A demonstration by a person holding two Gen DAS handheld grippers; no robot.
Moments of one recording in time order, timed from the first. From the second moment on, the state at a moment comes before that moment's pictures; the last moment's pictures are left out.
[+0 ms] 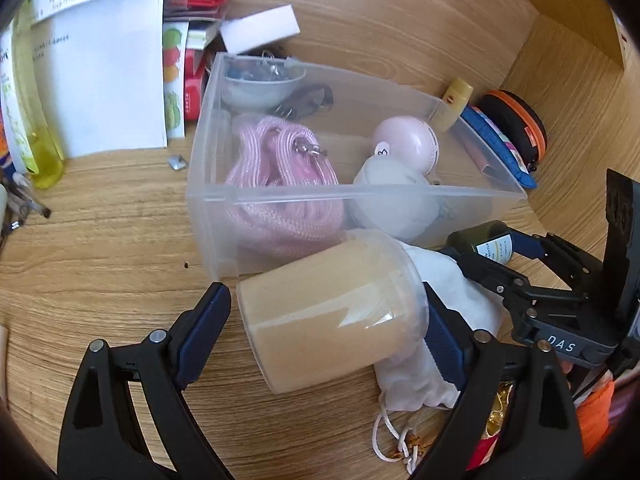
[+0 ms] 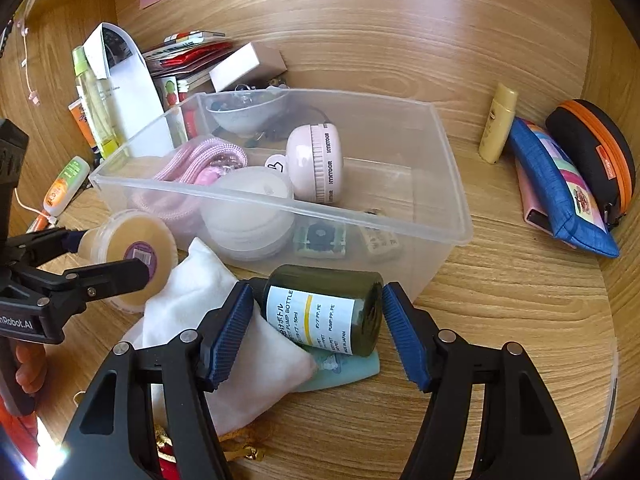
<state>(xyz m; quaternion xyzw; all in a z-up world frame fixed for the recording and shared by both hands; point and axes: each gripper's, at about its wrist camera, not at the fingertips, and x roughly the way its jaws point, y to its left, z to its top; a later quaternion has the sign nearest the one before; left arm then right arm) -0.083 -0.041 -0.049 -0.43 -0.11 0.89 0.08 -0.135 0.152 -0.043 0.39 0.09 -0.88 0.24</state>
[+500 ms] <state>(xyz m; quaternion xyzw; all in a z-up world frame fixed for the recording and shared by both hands) -0.076 -0.034 -0.046 -0.41 -0.07 0.91 0.05 -0.131 0.159 -0.046 0.38 0.09 -0.89 0.23</state>
